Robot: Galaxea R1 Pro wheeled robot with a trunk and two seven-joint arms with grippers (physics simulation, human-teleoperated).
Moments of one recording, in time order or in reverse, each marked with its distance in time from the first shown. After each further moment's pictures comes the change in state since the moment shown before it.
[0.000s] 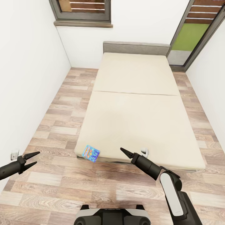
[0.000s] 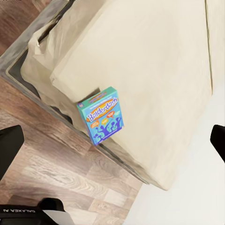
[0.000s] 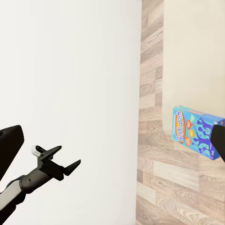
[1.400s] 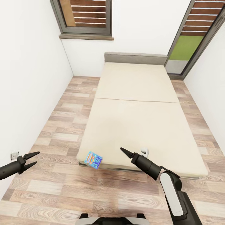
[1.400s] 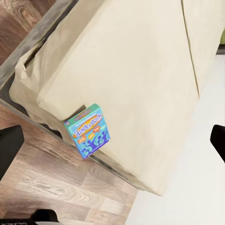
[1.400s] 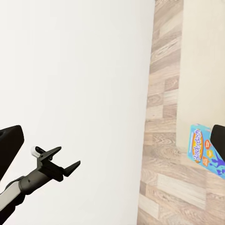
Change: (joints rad) left arm 0.000 0.000 0.000 0.000 0.000 0.000 0.000; right arm 0.000 0.001 0.001 0.000 0.000 -0.006 -0.001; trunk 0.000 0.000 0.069
